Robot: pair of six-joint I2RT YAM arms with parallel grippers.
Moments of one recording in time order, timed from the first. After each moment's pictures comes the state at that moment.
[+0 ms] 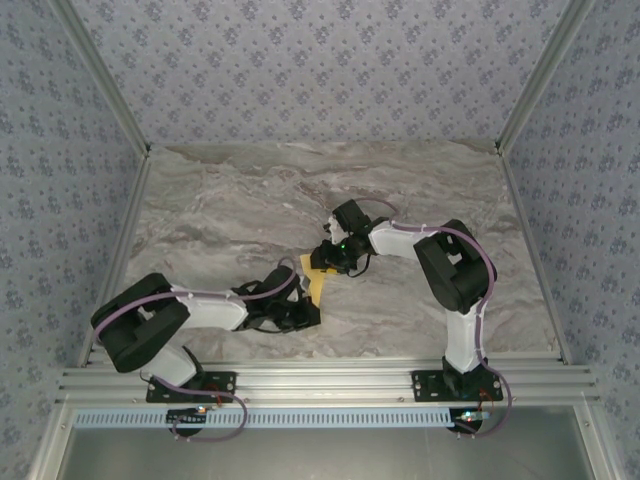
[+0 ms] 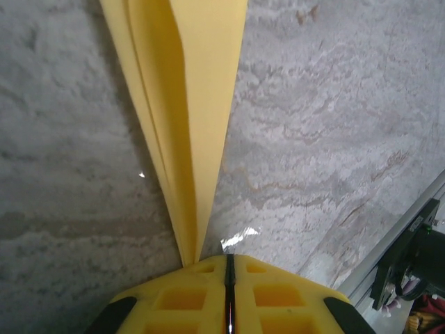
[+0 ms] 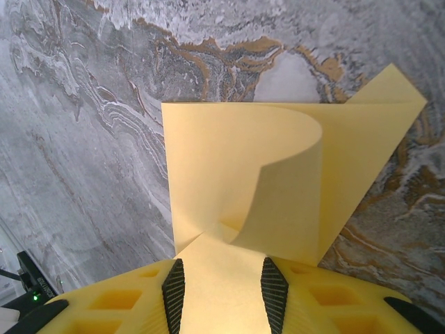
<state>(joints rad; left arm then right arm) -0.91 1.51 0.48 0.15 0.39 -1.07 0.60 1.97 1.17 -0.33 -0.55 0.59</state>
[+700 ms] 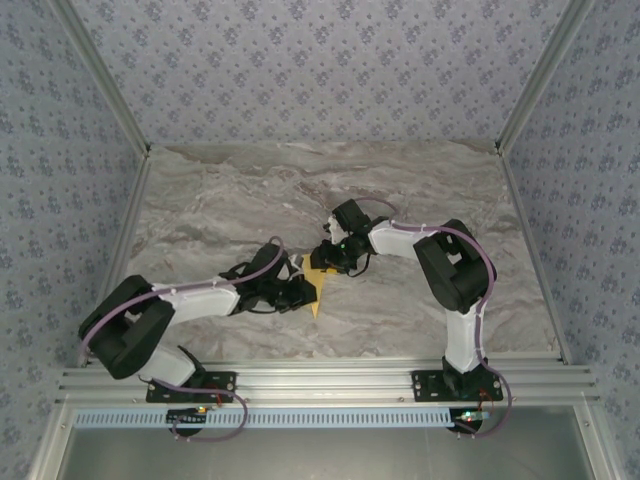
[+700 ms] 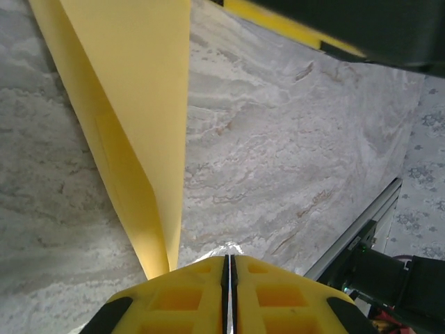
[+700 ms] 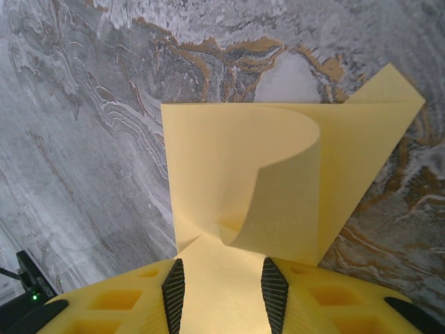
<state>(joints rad) -0.76 1.47 0.58 0.07 0.48 -1.01 0.60 1.97 1.17 -0.33 -0.55 0.59</state>
